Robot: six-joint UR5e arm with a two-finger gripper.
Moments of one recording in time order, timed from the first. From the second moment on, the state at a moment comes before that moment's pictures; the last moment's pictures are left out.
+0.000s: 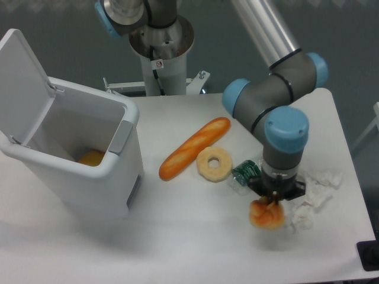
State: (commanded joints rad) arm 2.65 -2.09 -1.38 -1.02 1.61 0.96
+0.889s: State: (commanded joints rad) arm 2.75 -2.02 -1.29 -1.23 1.61 1.08
